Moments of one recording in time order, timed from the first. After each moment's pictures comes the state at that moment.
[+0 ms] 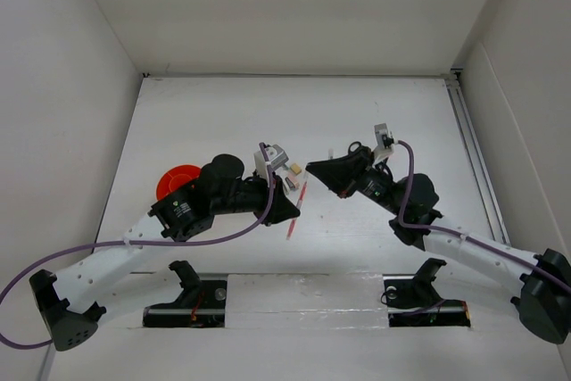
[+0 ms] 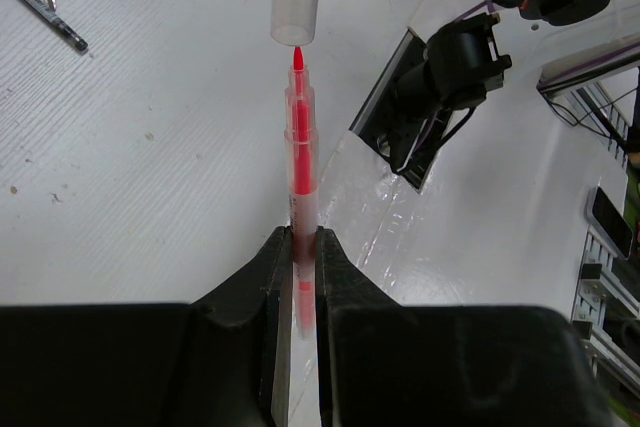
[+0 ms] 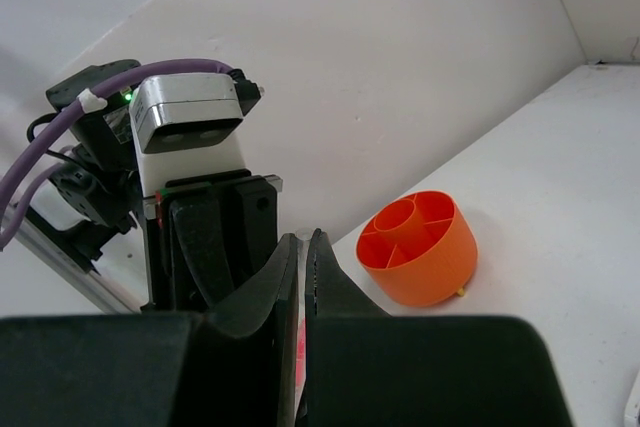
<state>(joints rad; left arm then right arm) -0.90 0.89 0.90 -0.43 0.38 -0.43 0.78 0.99 0.51 0.89 -0.28 0.74</state>
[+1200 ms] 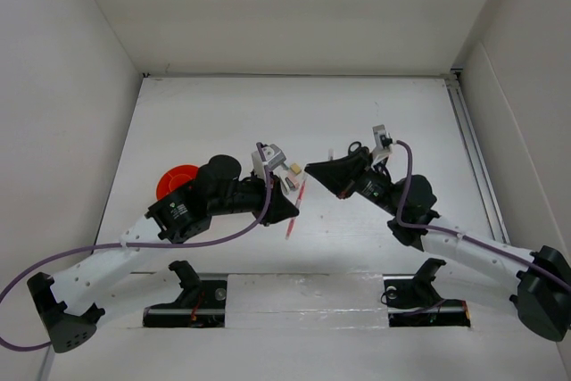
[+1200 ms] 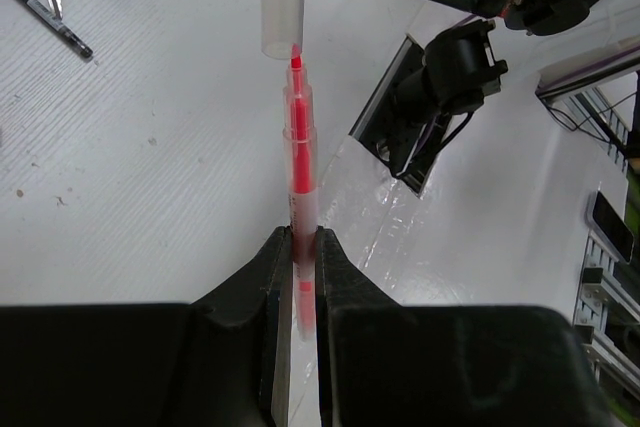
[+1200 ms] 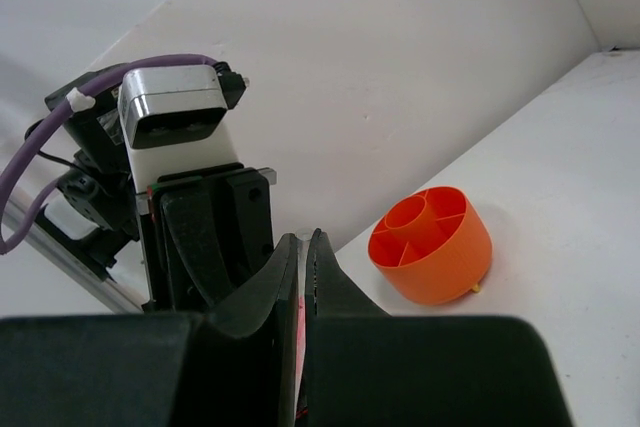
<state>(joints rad) -0.90 0.87 0.90 -0.44 0.37 -0.43 0.79 1.00 0.49 0.92 -0.27 0.79</state>
